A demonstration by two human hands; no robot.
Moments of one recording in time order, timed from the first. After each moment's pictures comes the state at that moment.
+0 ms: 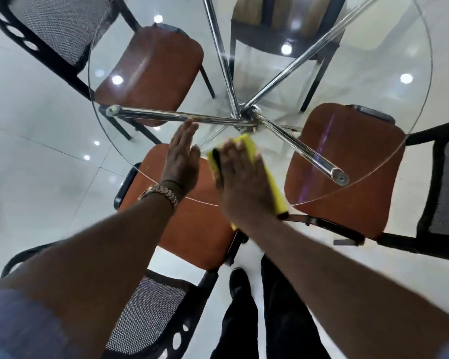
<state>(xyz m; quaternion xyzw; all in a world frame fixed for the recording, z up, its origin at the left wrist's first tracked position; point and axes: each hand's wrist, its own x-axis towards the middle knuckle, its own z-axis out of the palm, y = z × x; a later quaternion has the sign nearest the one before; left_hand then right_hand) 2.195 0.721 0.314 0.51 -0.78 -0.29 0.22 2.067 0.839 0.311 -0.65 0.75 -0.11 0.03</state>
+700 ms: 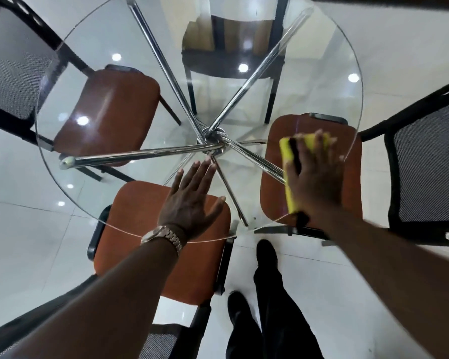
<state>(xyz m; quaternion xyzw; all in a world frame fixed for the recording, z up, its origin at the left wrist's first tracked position) 2.135 0.751 0.302 0.35 -0.93 -0.11 0.02 1.865 0.875 0.306 -0.42 0.90 -0.11 0.02</state>
